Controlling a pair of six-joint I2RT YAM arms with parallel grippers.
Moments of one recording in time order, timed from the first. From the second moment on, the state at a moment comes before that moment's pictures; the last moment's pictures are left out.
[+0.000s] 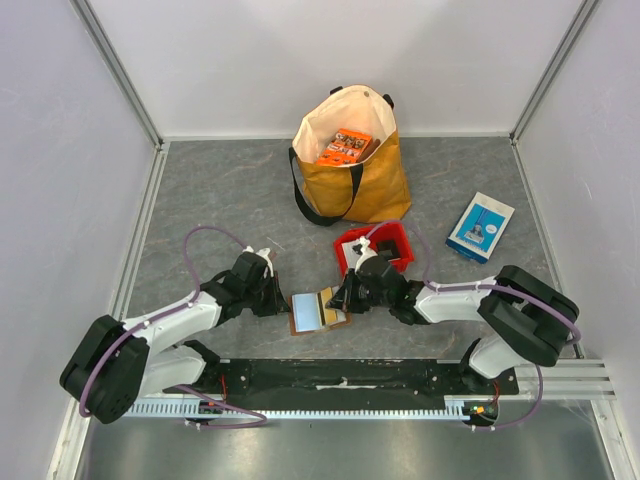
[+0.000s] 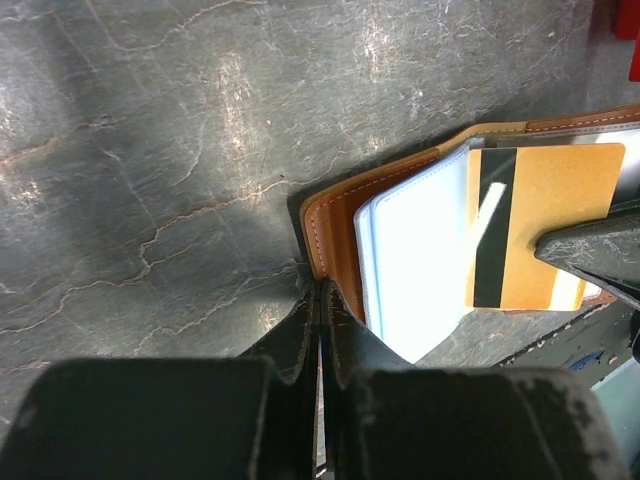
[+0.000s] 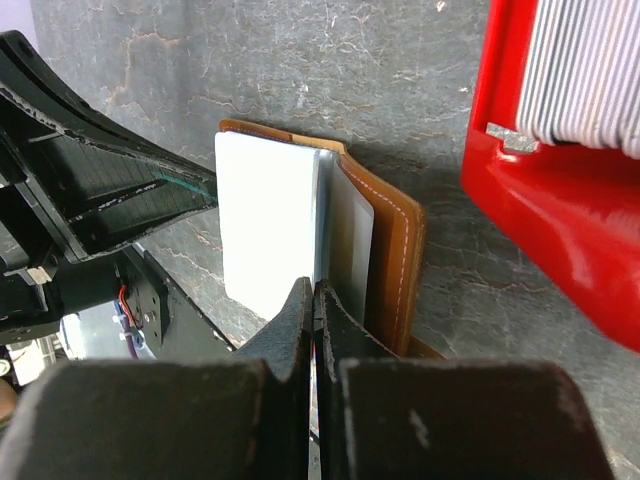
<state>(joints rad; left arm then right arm) -0.58 1.14 0.38 -0.19 0.19 -0.68 0.91 1.51 0.51 0.36 -0.17 0.94</state>
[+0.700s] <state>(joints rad) -0.58 1.15 0.39 -0.19 0.19 -0.68 0.90 1.53 0.46 0.43 -0.18 0.98</state>
